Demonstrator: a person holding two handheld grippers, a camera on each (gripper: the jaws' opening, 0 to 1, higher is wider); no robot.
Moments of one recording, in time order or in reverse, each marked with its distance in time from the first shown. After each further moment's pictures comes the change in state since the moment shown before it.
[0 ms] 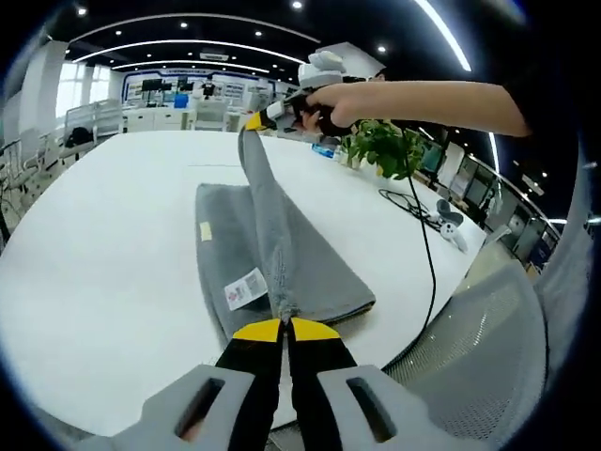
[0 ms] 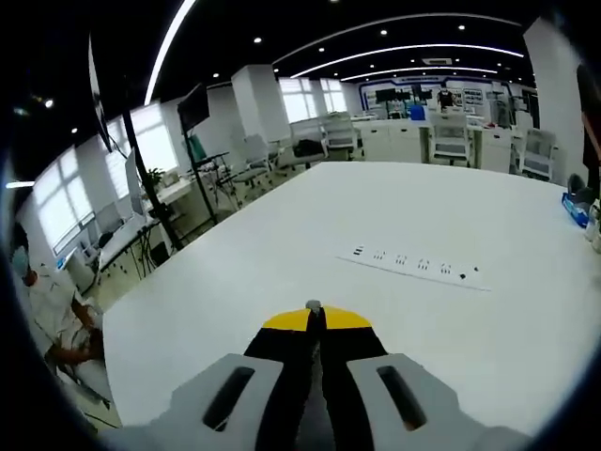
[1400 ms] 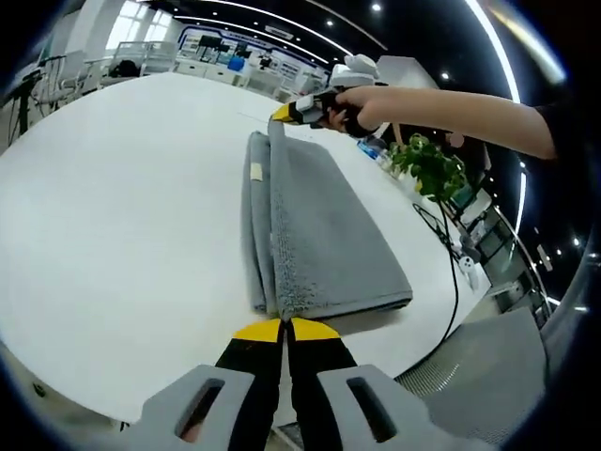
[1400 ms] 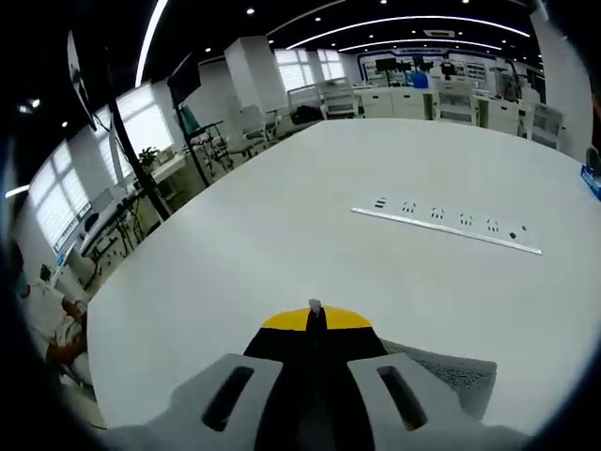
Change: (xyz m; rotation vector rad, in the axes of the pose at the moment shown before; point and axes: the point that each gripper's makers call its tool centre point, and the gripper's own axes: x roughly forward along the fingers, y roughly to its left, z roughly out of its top) left arm 0.024 0.038 -0.057 -0.283 0.069 0.031; right arm 0.083 0.012 -0.058 0.027 0.135 0.000
